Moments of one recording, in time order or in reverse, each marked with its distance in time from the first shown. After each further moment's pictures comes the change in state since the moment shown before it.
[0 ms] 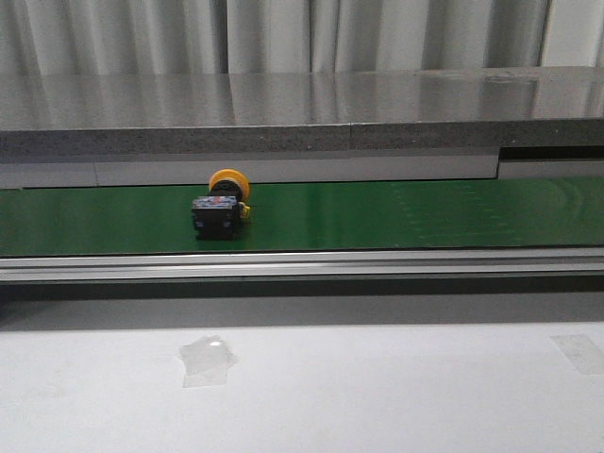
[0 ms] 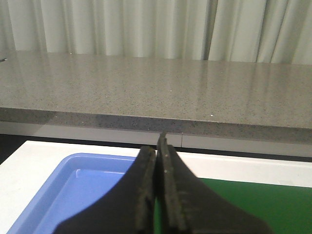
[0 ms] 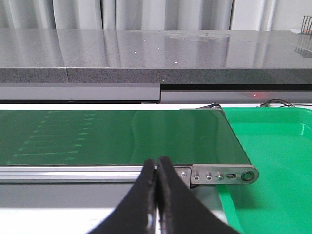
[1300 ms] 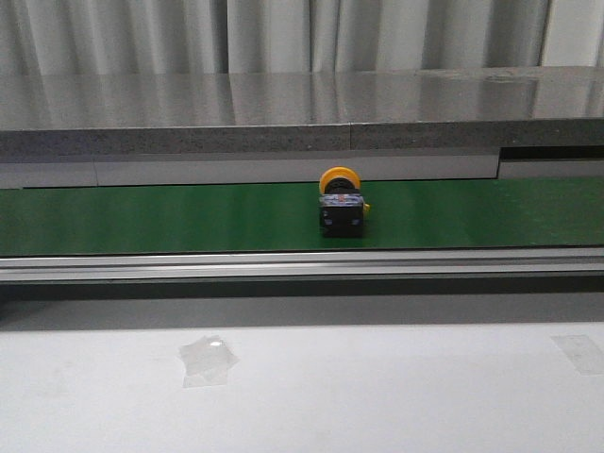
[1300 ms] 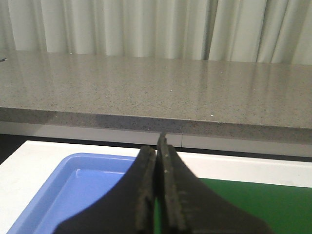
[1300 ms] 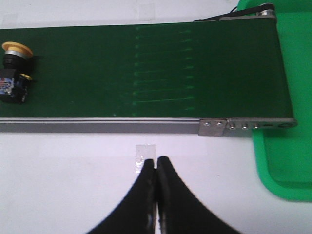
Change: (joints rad) left arm 0.000 0.000 0.000 0.000 0.000 0.000; right arm 0.000 0.852 -0.868 0.103 0.740 0.000
